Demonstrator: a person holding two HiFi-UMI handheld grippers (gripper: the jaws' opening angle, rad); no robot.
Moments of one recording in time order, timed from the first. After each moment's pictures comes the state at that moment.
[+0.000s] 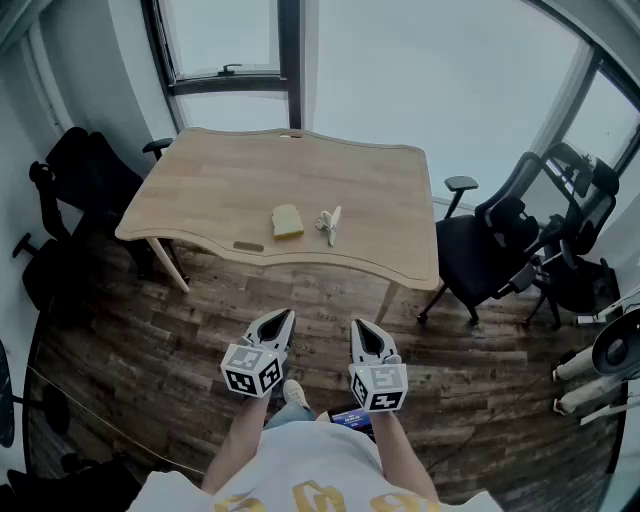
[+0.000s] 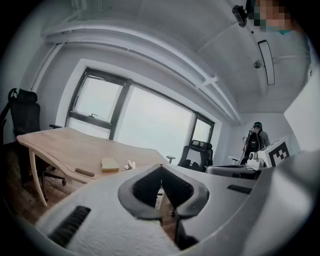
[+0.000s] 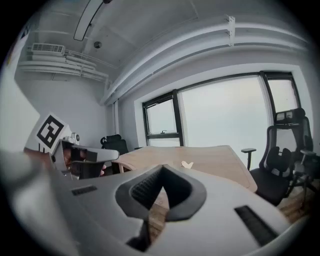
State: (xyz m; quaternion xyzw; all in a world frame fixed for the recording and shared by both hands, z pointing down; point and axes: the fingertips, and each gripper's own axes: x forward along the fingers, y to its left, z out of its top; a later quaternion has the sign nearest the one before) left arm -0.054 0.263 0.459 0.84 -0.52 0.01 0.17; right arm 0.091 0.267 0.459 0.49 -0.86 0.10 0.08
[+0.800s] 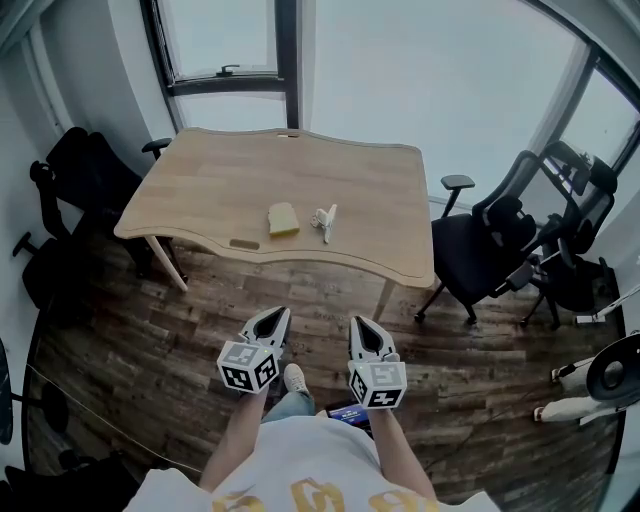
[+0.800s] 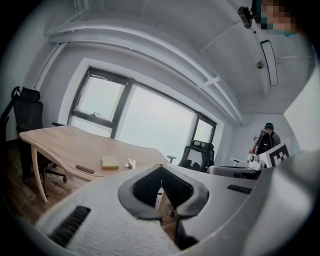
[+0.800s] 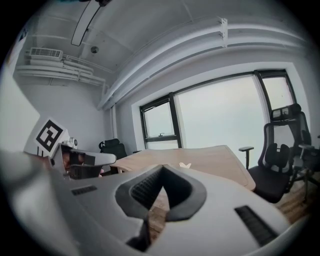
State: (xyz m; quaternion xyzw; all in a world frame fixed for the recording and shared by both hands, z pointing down) left arm -0.047 0.271 0.462 0.83 -0.53 0.01 0.18; right arm 0.108 0.274 0.460 0.50 -0.86 0.12 0.05
